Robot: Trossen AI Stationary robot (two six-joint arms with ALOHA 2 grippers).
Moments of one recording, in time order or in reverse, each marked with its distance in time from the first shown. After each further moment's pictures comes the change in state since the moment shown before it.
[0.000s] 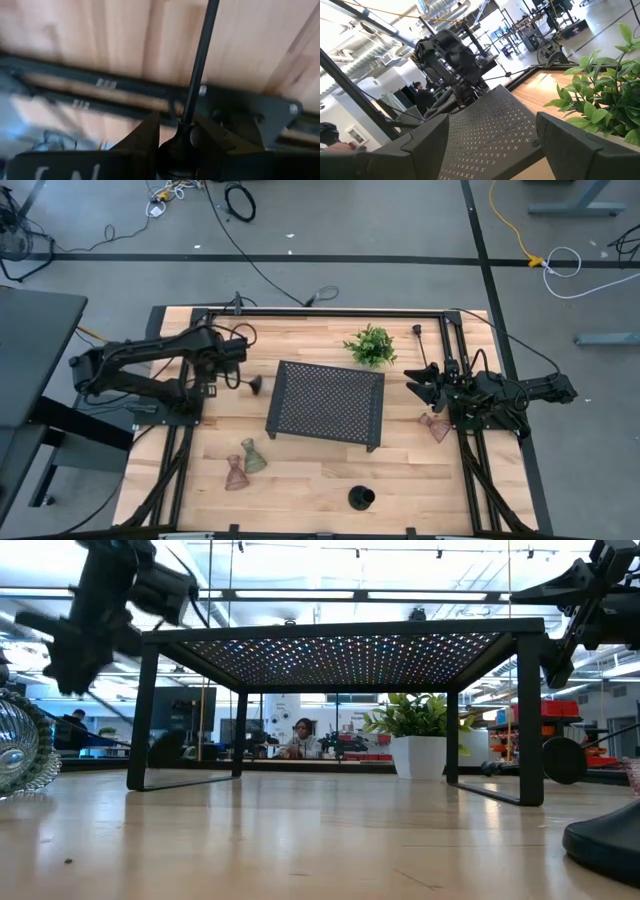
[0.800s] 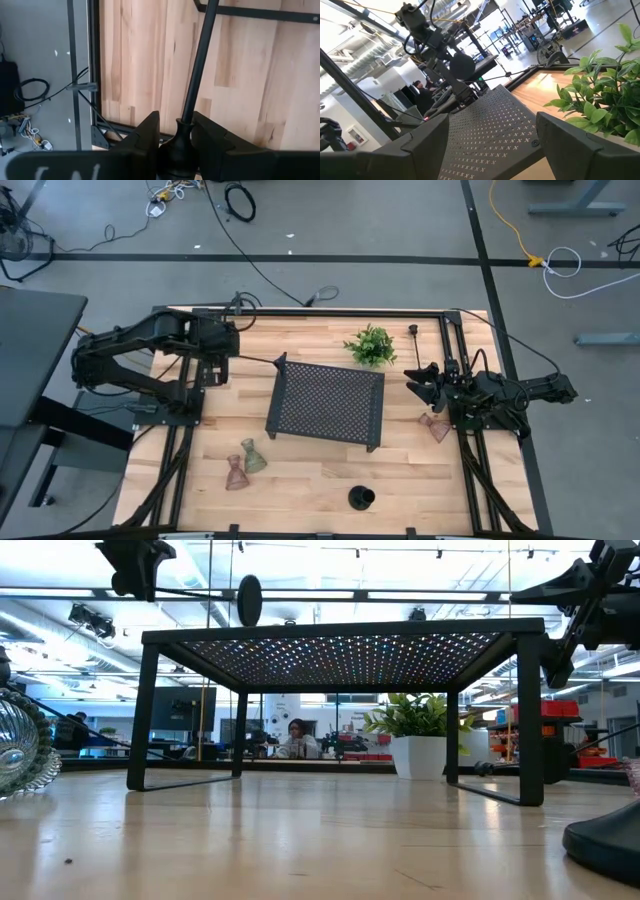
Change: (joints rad) left arm -0.248 0.002 0.558 -0.097 -0.080 -0.074; right arm 0.000 0.000 0.000 0.000 0.000 0.000
